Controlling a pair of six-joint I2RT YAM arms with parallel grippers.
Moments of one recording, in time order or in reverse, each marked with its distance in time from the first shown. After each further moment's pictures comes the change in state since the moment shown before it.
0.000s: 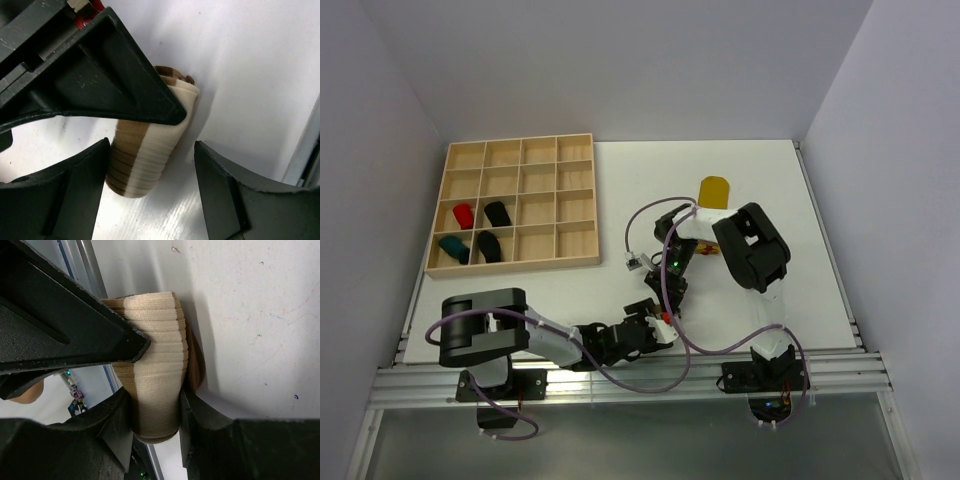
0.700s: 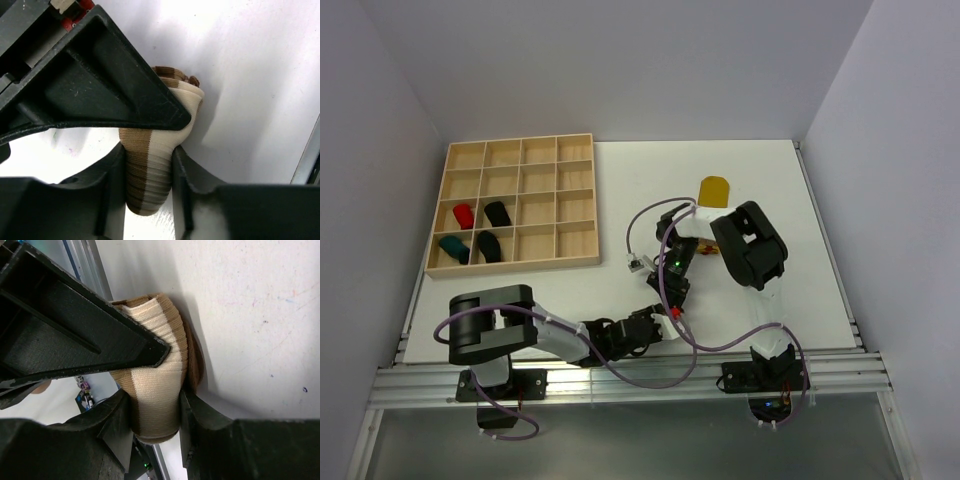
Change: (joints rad) left arm 0.035 0.049 0.058 -0.037 0.050 -0.004; right arm -0.010 0.032 0.022 -0.062 0.006 -0.034
